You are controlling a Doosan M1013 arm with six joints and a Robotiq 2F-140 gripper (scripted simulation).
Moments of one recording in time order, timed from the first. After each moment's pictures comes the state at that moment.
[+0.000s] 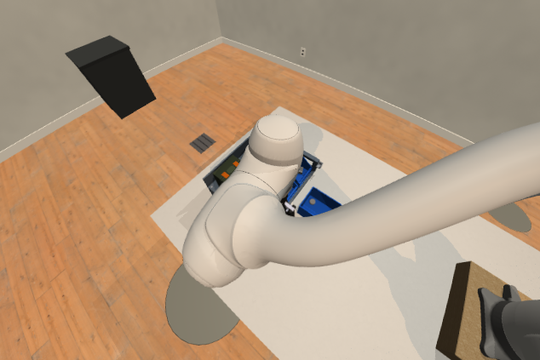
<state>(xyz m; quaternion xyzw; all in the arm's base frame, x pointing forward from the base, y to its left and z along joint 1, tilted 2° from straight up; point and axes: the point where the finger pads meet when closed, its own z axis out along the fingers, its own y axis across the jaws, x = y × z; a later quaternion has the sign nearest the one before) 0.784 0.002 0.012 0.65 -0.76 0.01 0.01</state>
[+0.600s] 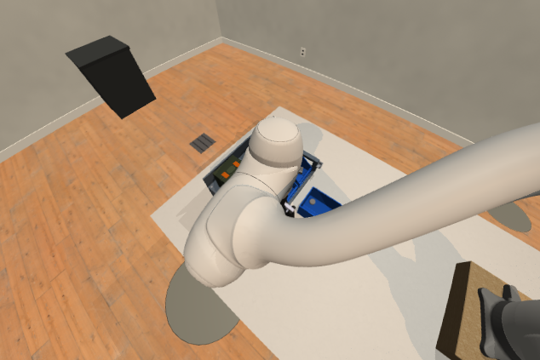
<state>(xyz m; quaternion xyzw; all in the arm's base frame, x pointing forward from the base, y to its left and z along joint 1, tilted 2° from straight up) 0.784 0.002 0.006 0.65 -0.76 0.01 0.01</state>
